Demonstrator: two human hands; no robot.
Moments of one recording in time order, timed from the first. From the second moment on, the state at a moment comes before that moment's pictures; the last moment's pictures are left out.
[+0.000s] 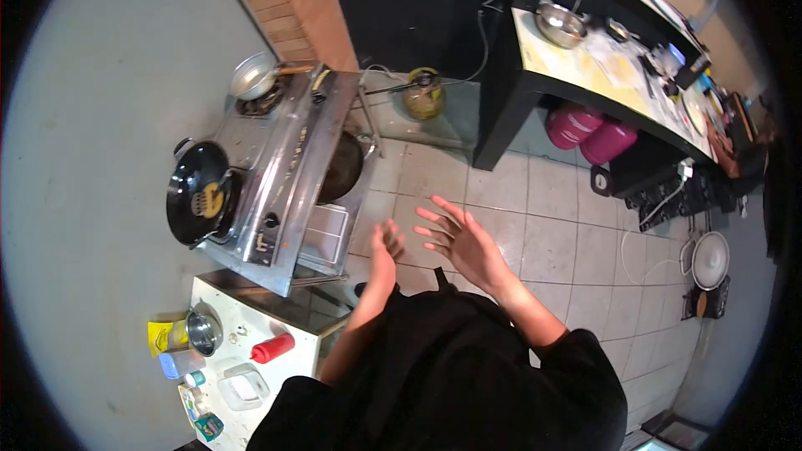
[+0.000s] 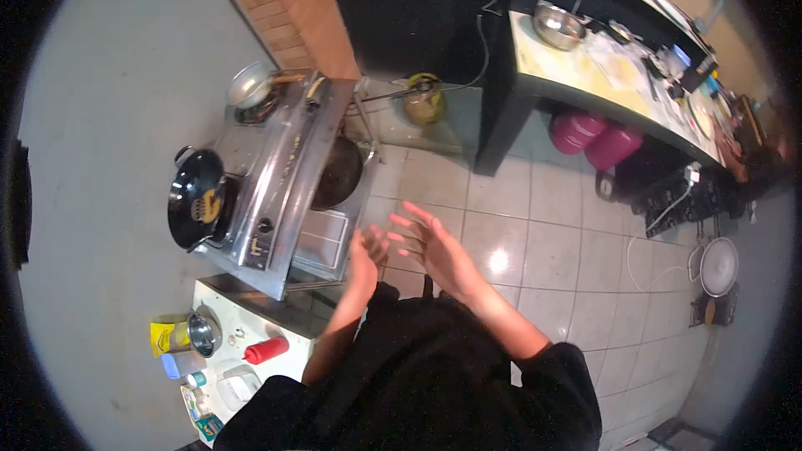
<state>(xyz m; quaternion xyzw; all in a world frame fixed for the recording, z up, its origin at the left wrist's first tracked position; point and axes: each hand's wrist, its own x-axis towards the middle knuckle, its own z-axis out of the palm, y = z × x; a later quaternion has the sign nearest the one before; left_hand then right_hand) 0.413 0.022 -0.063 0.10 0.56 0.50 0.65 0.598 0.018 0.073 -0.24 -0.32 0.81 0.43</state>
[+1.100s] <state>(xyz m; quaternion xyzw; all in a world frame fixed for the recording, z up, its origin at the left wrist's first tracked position) 0.782 0.221 -0.013 0.17 0.37 0.41 0.81 1.001 0.126 -0.001 -0.68 -0.56 0.31 0.35</state>
